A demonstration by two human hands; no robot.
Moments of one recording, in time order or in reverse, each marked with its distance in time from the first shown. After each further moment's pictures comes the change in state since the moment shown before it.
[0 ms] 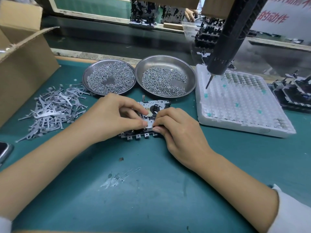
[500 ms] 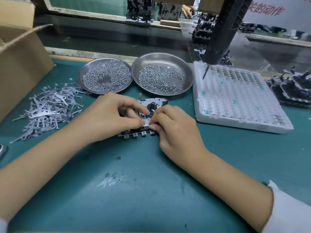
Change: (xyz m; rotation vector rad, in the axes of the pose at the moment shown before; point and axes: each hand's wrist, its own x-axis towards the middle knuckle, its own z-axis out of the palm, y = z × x) left_hand 0.001 0.003 0.004 0.051 -0.006 0.059; right_hand 0.000 -0.009 0.006 -0.055 0.066 0.073
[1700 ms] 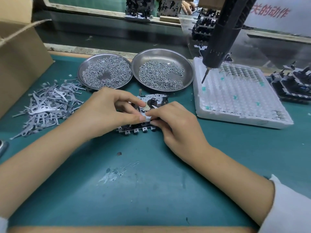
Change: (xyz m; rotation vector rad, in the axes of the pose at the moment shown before) left_hand -0.005 -0.001 -0.003 -0.069 0.024 -0.029; right_hand -0.001 0.007 -0.001 0.137 -0.001 -0.038
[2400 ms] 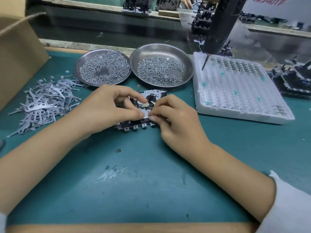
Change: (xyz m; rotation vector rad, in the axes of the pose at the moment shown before) left_hand 0.004 -0.004 0.001 -0.064 -0.041 0.010; right_hand 0.002 -0.005 0.003 0.007 0.024 0.124
